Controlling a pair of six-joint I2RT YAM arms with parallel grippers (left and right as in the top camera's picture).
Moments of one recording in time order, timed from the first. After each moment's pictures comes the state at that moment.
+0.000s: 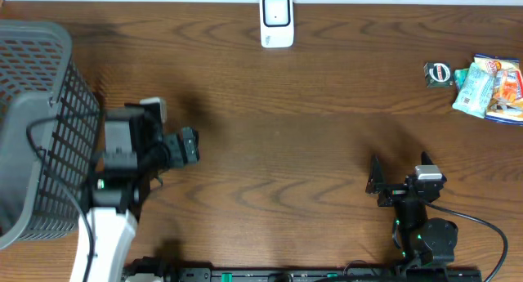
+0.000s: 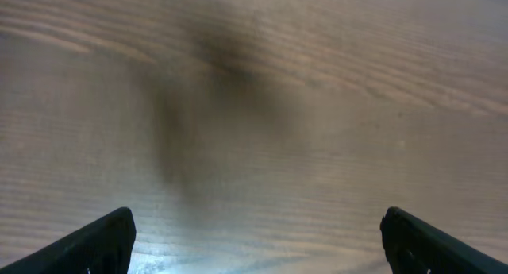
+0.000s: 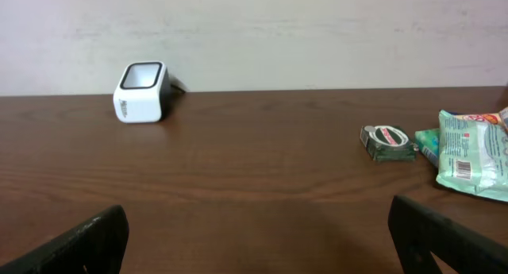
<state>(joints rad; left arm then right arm) -0.03 1.00 0.79 -0.66 0.17 -0.22 0.04 0.01 0.01 -0.07 -0.02 0.04</state>
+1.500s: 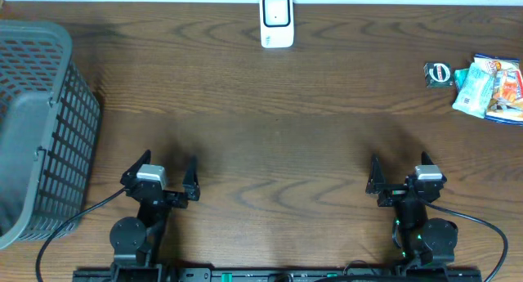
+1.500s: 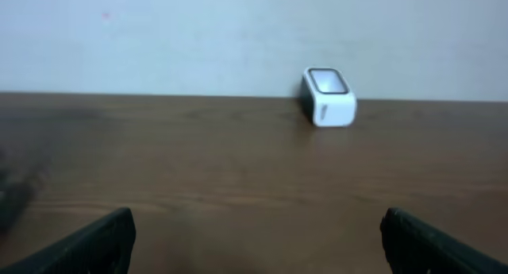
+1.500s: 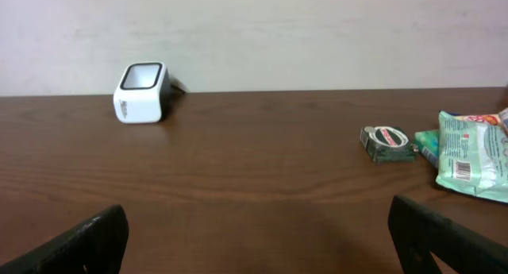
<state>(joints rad) -0.02 0.01 0.01 -0.08 0.15 -0.08 0.04 0.01 0.01 -0.07 -0.02 0.04</state>
